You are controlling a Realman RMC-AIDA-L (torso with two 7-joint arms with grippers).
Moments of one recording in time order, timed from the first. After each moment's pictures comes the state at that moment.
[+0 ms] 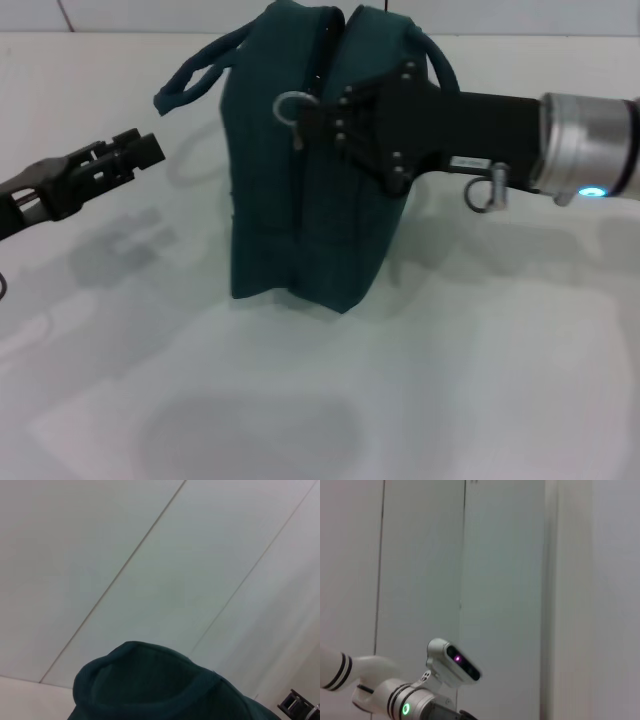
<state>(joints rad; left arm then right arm) -0.21 -2.06 0.69 0.79 1.57 1.71 -1.75 0.75 2.03 -1.55 -0.53 -1.00 -1.41 1.01</state>
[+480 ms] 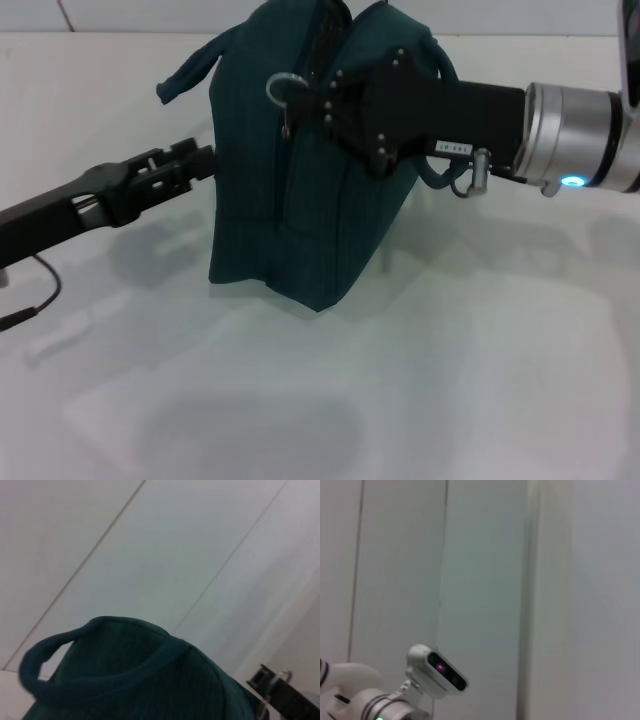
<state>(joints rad) -0.28 -2.08 0.70 0.71 1.62 1.71 -1.70 0.75 2.03 -1.61 -0.53 -0.92 -1.33 0.99</state>
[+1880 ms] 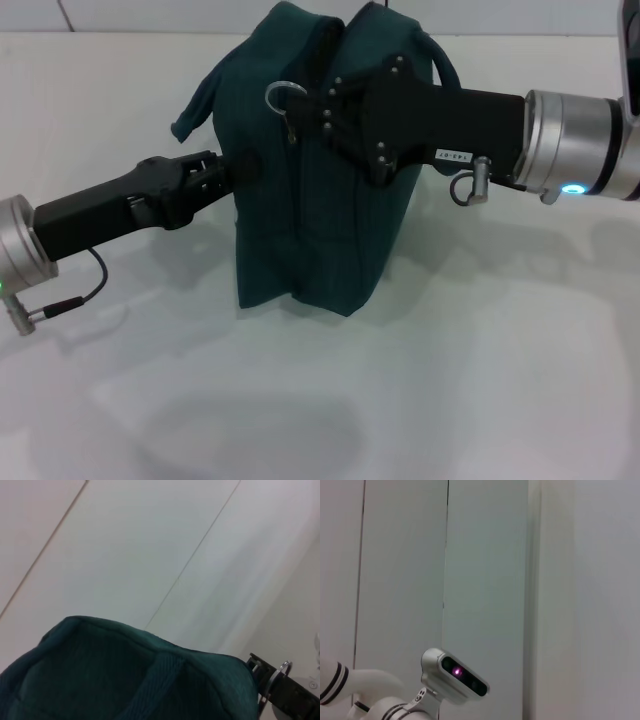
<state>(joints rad) -0.35 -2.09 0.75 0.63 1.61 1.69 -1.59 0.74 2.03 -1.63 -0.54 -0.90 -1.34 0.99</state>
